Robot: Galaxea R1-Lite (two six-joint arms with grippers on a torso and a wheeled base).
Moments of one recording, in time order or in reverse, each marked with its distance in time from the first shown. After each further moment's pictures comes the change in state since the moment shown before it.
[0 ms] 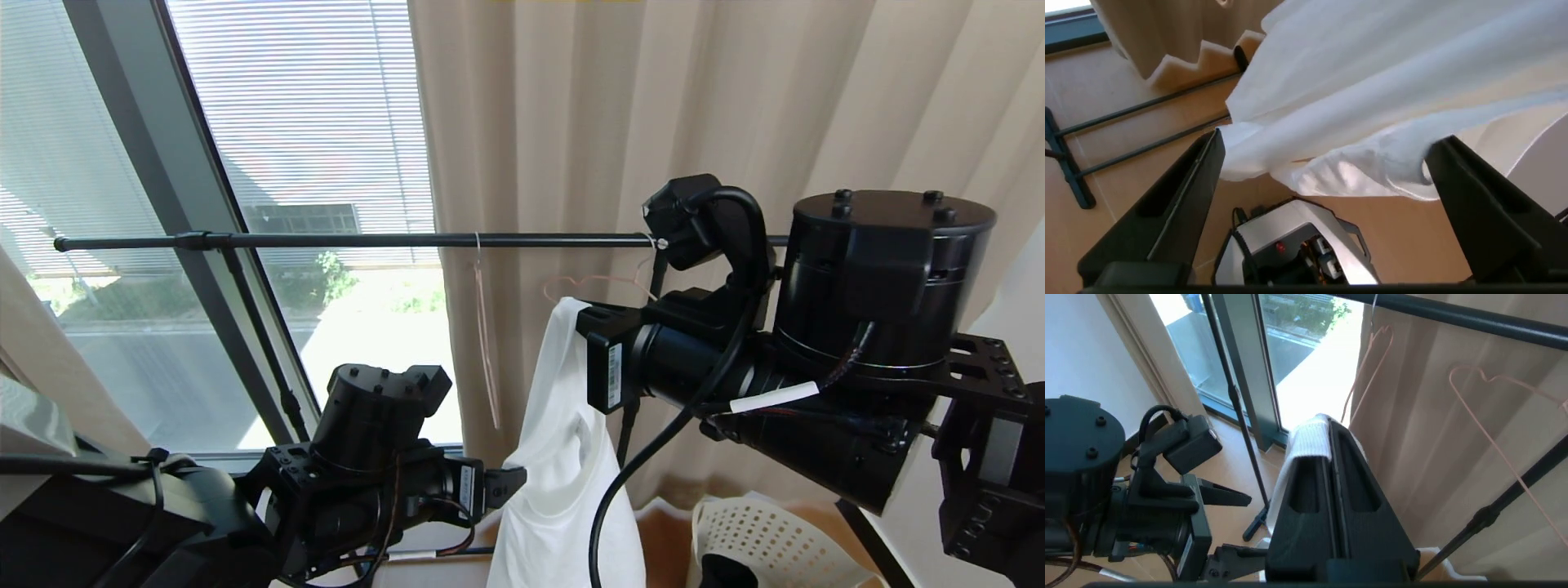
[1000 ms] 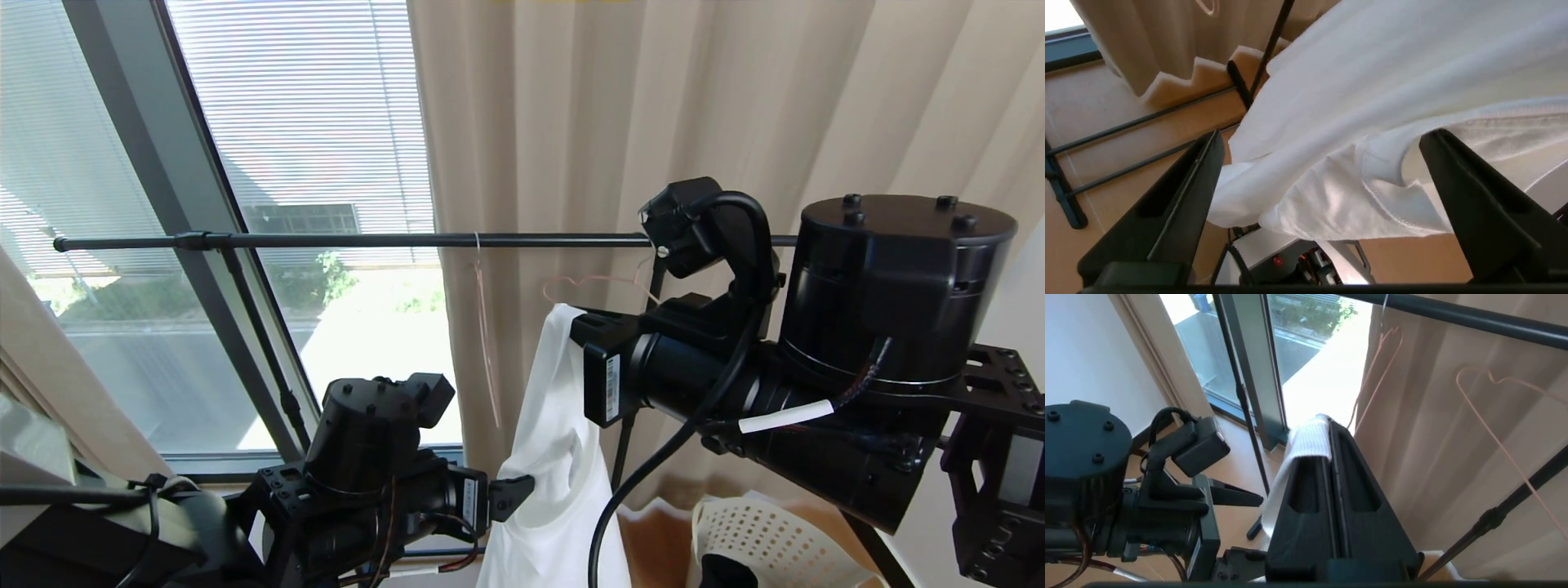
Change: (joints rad) left arm -0.031 -0.008 0.063 -0.097 -0.007 0.002; right arm 0.029 -0.007 0.011 -0.001 -0.001 0.000
